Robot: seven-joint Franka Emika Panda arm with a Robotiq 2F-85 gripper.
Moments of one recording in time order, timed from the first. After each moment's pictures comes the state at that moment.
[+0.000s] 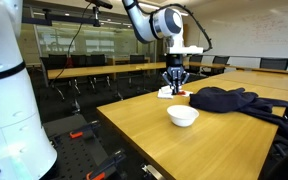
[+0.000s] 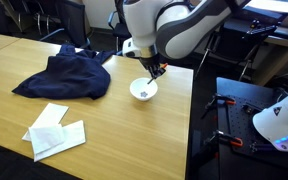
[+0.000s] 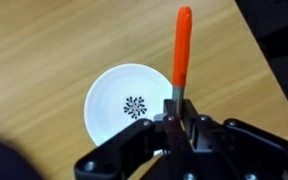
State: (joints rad) arm -0.05 0.30 0.06 -2.13 -0.37 2.26 -0.82
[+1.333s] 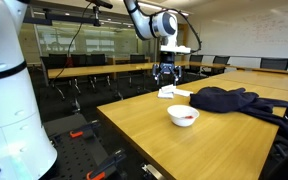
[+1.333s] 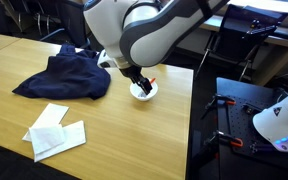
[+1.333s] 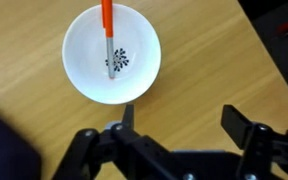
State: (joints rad) arm 0.00 0.43 0.16 -1.89 -0.27 2.05 -0.70
